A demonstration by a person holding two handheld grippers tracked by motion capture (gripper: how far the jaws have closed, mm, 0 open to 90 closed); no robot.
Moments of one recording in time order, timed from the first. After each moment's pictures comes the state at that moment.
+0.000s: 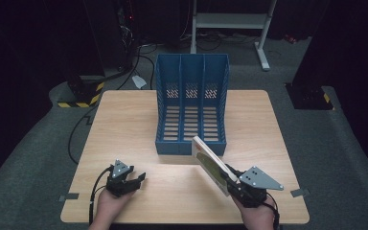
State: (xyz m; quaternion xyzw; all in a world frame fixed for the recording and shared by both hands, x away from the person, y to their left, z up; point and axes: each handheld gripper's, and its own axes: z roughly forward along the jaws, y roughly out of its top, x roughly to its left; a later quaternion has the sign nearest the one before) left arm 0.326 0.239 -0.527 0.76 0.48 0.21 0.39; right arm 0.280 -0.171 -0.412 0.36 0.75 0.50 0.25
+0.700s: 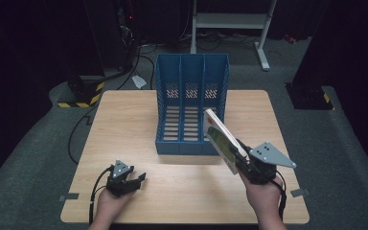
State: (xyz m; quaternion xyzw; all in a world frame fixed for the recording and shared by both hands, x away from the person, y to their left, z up) left arm 0.326 0.239 -0.527 0.76 0.48 0.21 0.38; right arm 0.316 -0.178 -0.359 0.39 0.71 0.50 0.30
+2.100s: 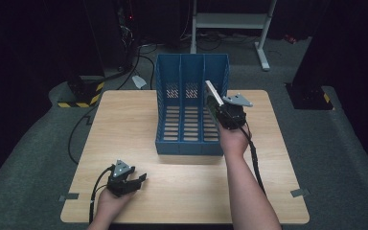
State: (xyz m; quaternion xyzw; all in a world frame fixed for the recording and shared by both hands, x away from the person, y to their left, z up) left arm 0.328 0.239 -0.527 0.77 0.47 0.20 0.38; right arm 0.478 -0.123 -0.377 0.49 0.68 0.43 0.33
